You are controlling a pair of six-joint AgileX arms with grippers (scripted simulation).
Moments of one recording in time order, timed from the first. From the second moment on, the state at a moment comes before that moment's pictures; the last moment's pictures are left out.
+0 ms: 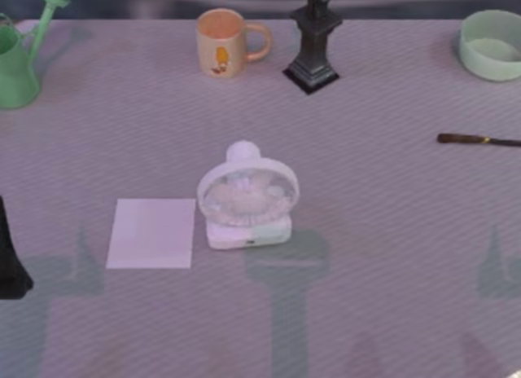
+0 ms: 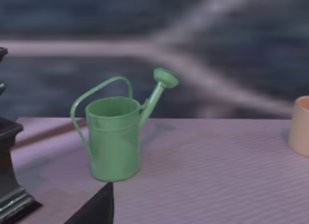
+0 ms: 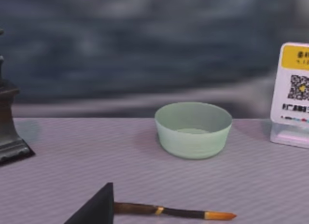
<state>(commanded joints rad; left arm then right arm) 0.00 0.00 0.00 0.00 0.00 0.00 0.00 0.00 0.00 0.00 0.00 0.00</state>
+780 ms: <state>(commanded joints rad) -0.20 0.56 0.54 -0.47 0.04 0.21 0.00 0.00 0.00 0.00 0.00 0.00</state>
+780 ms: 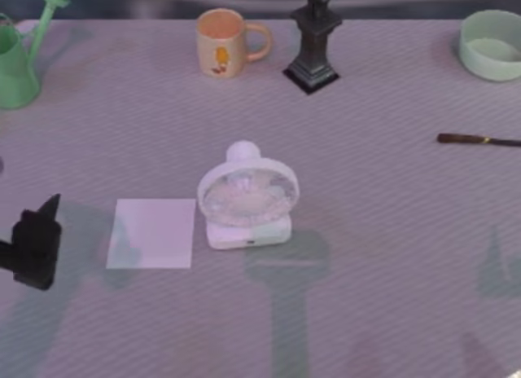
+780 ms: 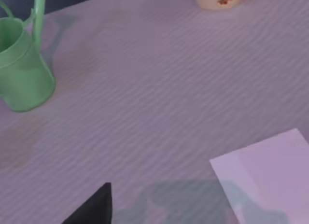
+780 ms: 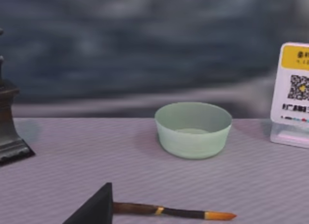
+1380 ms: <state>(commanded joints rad) -0.48 1.51 1.49 -1.16 0.04 0.56 0.00 0.00 0.00 0.00 0.00 0.00</state>
